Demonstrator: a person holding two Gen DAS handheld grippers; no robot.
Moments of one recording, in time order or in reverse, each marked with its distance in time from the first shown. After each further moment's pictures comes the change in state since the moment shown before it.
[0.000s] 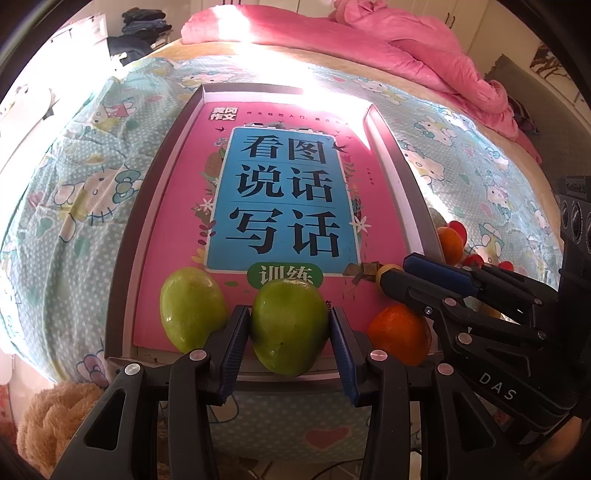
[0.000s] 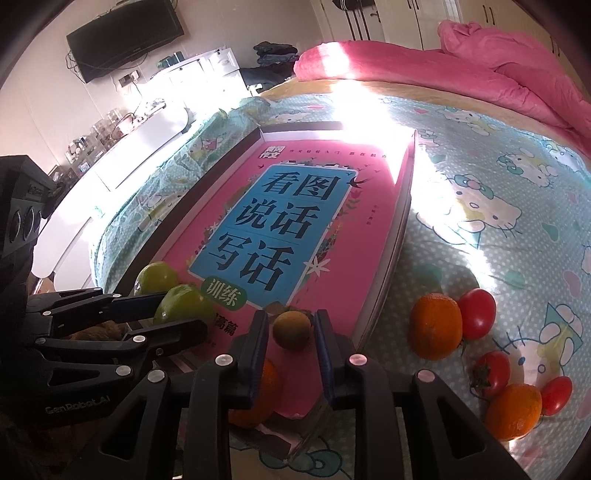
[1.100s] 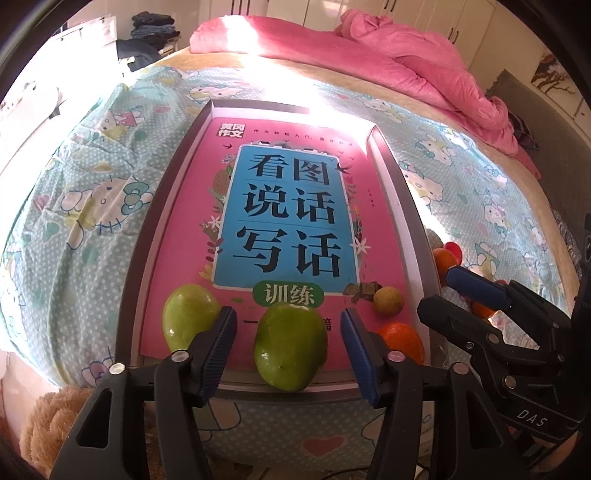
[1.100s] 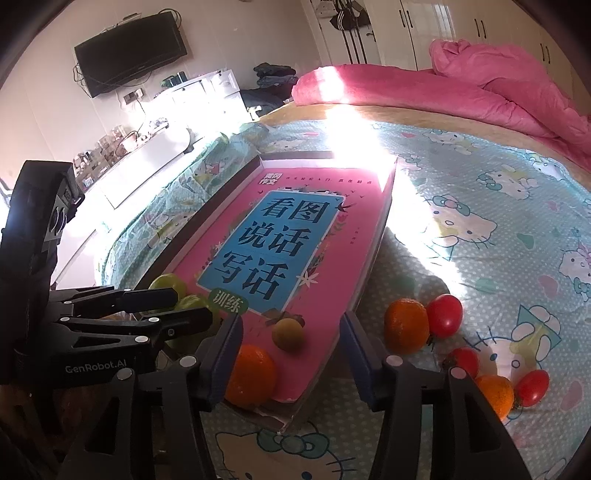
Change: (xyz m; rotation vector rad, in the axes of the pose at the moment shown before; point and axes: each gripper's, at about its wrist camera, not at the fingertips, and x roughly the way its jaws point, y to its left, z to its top) left arm -0.011 0.004 0.005 -0.033 -0.058 -0.012; right arm -0.035 -0.004 -0.007 0.000 -0.092 -0.011
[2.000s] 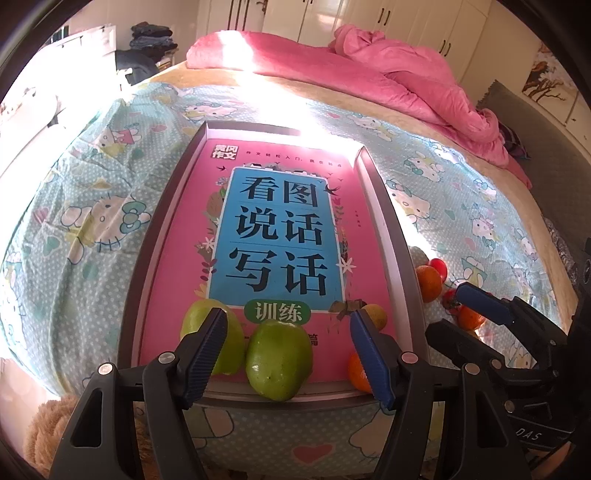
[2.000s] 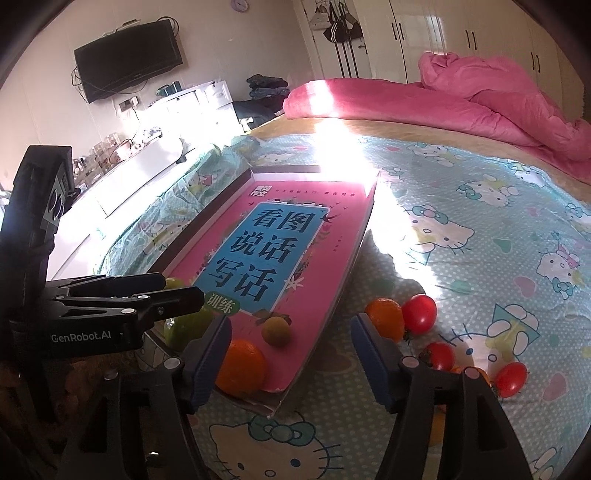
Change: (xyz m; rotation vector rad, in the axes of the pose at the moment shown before) left arm -0.012 -0.004 0.003 0.005 -0.057 -0.028; right arm -0.021 -0.003 -0.008 -0.002 -0.051 -0.049
